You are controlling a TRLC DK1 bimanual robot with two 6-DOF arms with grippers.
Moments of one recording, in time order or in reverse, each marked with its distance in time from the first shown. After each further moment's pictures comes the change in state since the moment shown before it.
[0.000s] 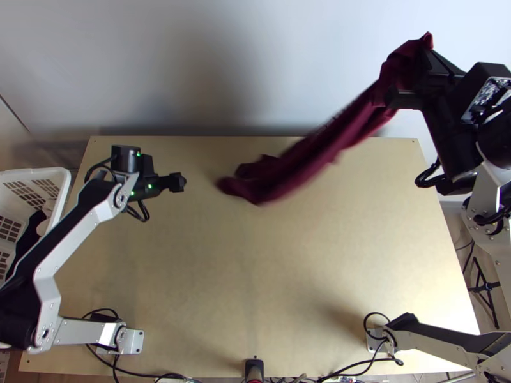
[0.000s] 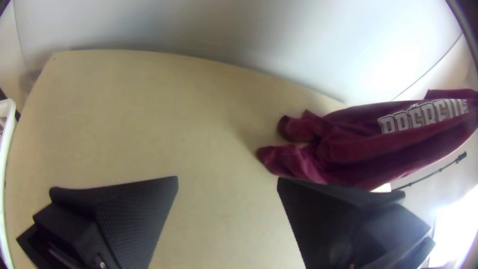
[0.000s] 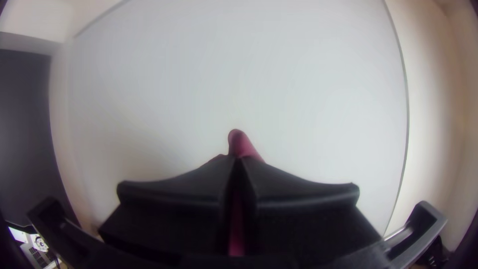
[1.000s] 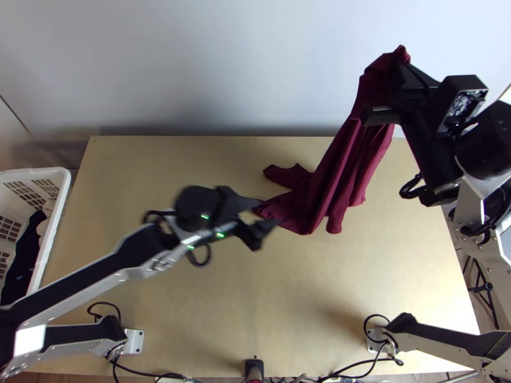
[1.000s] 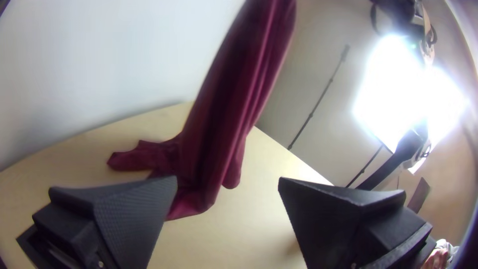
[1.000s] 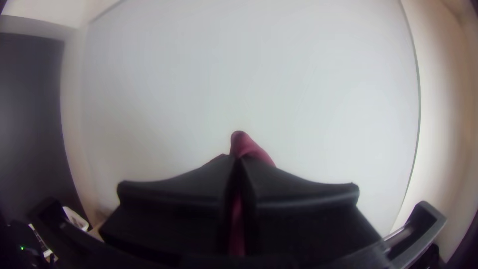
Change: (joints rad) left arm -0.722 -0.114 0.048 0.285 -0.067 0.014; right arm 0.119 -0.014 -0.052 0.010 0.049 -0.056
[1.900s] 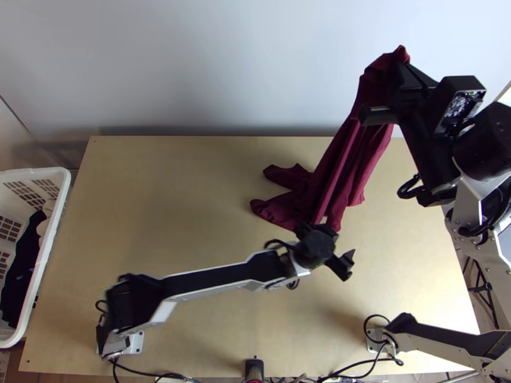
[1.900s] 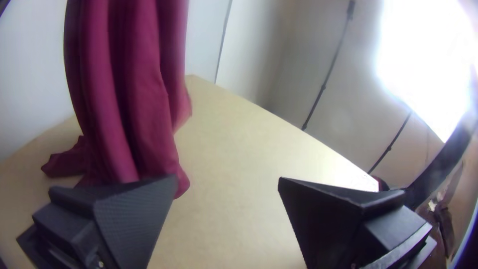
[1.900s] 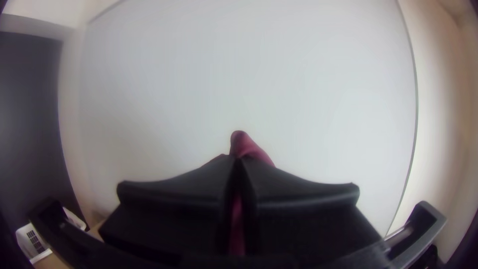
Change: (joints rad) left arm -0.317 0.665 0.421 0.178 -0.344 -0.010; right arm 0.011 0.002 -0.002 0.014 0.026 -0.013
